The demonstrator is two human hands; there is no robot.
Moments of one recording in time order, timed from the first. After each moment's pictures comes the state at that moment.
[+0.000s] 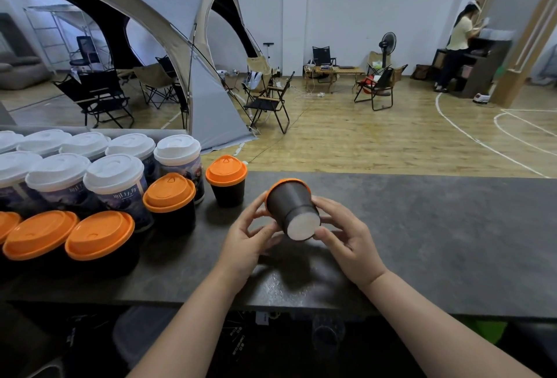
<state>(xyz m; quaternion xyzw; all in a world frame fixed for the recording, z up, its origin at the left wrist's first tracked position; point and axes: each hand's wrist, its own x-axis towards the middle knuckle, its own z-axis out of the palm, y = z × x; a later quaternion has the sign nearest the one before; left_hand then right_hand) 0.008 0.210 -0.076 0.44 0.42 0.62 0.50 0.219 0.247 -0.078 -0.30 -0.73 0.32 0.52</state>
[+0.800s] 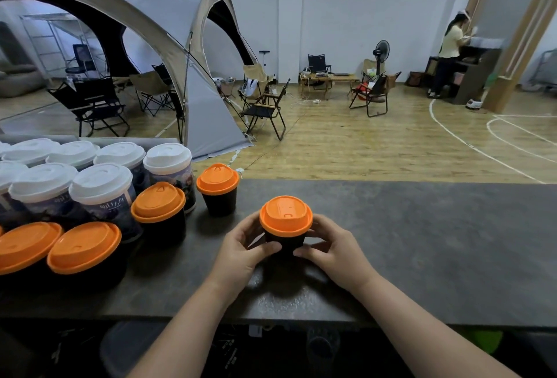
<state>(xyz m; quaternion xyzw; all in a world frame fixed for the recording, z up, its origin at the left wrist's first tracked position) 0.009 0.213 -0.078 0.51 0.44 0.59 0.46 0.219 0.258 -0.081 -0.37 -0.74 0.38 0.41</state>
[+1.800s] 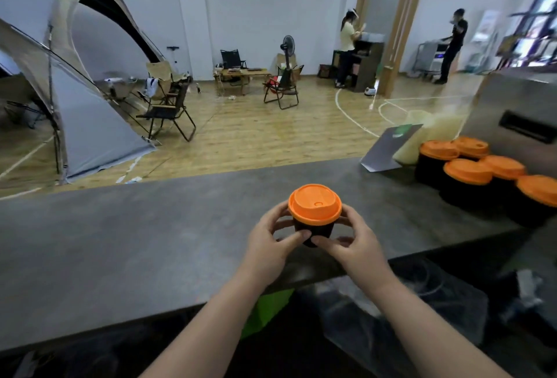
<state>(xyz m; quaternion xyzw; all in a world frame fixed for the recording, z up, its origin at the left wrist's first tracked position) 0.544 0.246 -0.061 0.63 0.42 0.48 0.44 0.730 0.216 -0.067 -0.54 -0.60 0.28 0.52</state>
